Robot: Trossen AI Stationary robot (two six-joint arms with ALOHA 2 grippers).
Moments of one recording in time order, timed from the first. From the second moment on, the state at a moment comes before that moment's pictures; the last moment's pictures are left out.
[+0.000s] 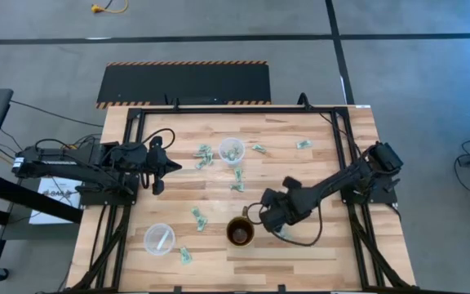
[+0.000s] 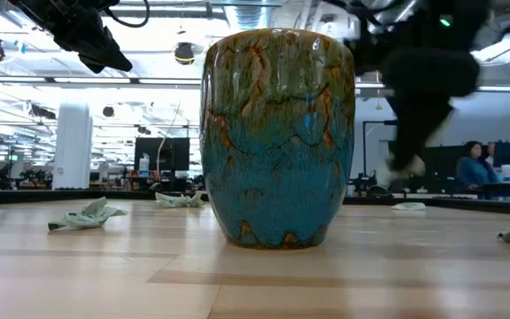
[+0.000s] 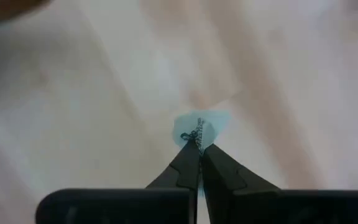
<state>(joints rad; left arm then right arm) 0.00 0.66 0.64 -0.53 -0.14 -0.08 0.42 1.78 1.22 -0.96 0.39 0.81</state>
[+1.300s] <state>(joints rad) 0.00 0.66 0.64 -0.53 -0.14 -0.08 -0.29 1.79 1.50 -0.57 -0.11 0.10</state>
